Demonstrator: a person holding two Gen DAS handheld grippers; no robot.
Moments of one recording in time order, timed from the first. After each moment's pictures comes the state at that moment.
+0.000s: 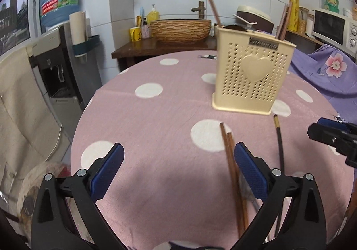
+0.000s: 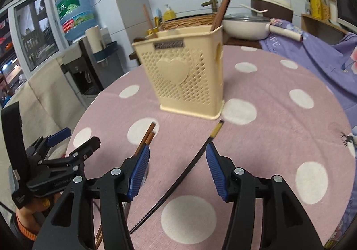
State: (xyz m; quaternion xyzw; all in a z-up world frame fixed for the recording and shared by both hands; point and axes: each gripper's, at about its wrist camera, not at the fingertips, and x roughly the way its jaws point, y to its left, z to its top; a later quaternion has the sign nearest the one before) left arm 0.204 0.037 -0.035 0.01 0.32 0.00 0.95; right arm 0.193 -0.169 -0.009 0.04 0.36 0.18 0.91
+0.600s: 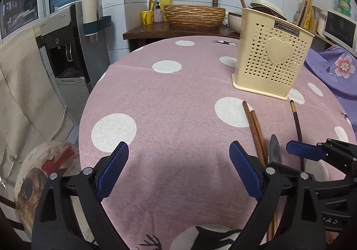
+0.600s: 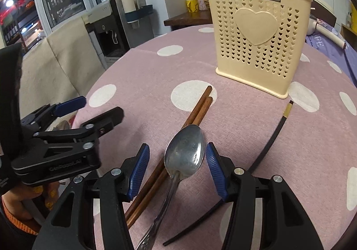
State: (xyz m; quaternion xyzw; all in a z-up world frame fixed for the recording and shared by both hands) left arm 0.198 0.068 -0.058 -0.01 0.36 0.02 0.93; right arm 0.202 -0.092 -0.054 -0.03 0.42 0.23 0.88
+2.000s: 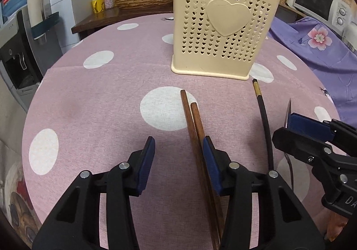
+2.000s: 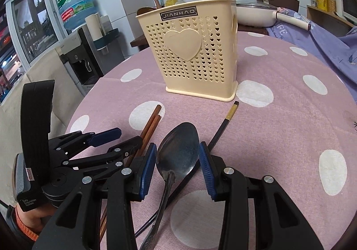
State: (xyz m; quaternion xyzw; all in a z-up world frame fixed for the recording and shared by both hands) left arm 0.246 -0.006 -0.076 0.02 0.42 -0.10 0.90; right arm 0.204 -0.155 -0.030 0.04 0.39 0.16 0.91
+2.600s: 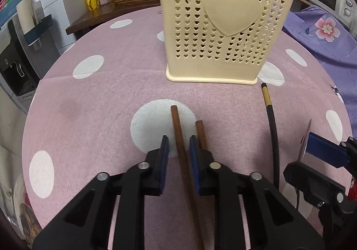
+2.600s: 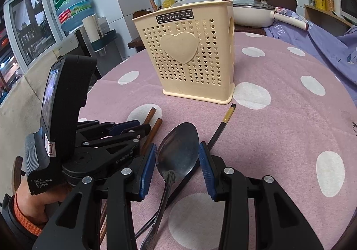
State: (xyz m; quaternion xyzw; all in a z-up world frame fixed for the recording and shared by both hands) left arm 0.288 -0.025 -0.076 0.05 0.45 -0.09 0.89; right arm 0.209 -0.158 -0.028 0.04 0.39 0.15 0.91
